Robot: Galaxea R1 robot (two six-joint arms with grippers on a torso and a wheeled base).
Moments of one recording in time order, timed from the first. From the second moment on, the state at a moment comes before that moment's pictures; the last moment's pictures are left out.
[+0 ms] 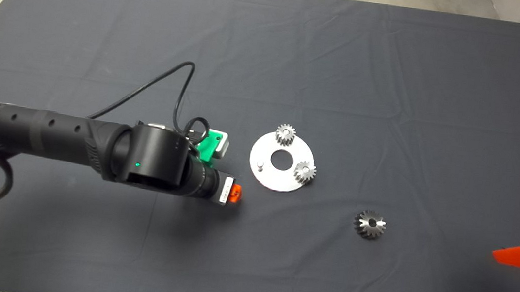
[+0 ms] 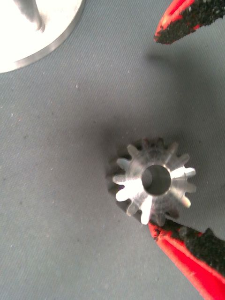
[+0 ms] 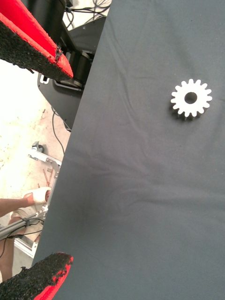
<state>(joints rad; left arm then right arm) -0.16 2.53 -0.80 0.83 1.47 -1.49 0.80 1.87 -0.34 0.05 -1.53 1.26</state>
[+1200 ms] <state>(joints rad) -0.16 2.58 -0.84 0.85 1.53 -1.47 0.80 1.87 -0.34 0.05 -1.53 1.26</state>
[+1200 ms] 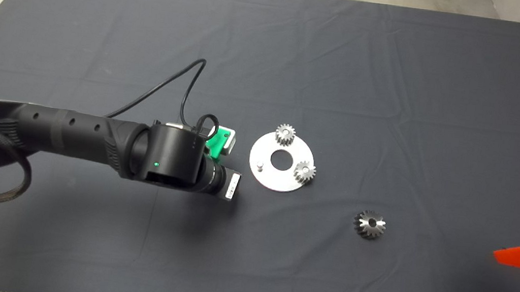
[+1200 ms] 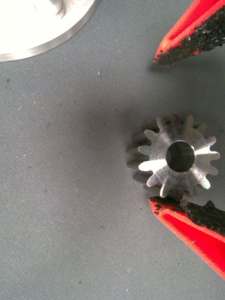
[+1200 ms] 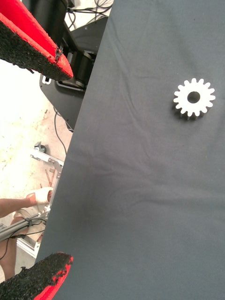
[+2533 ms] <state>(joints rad) -0.16 2.56 -0.82 0.85 1.53 -1.34 0.80 1.87 -0.34 0.05 -1.53 1.26</state>
